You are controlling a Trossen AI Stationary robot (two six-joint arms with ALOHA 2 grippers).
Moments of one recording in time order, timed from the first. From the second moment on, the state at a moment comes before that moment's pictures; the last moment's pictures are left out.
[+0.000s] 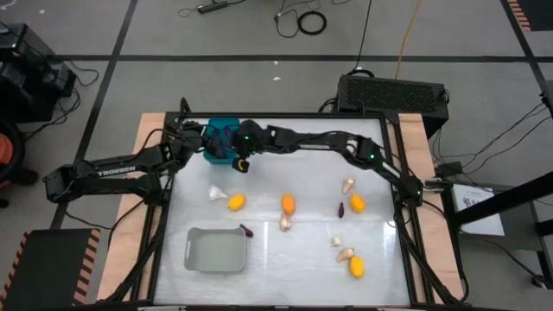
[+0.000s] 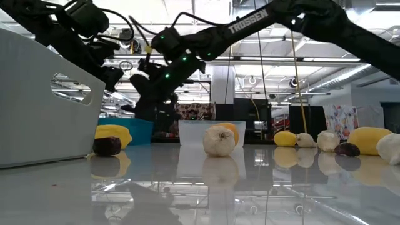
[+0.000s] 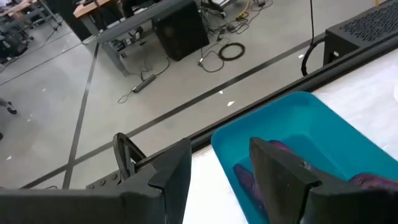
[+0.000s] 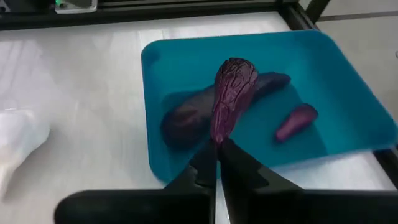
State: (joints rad) left arm 0.45 0.86 0.44 -0.17 -0.79 -0.12; right arm -0.26 2.44 2.08 -0.26 0.02 -0.06
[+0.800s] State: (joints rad) left arm 0.45 0.86 0.44 -0.13 -0.73 -0.09; right arm -0.25 2.23 2.12 -0.76 0.02 -0.09
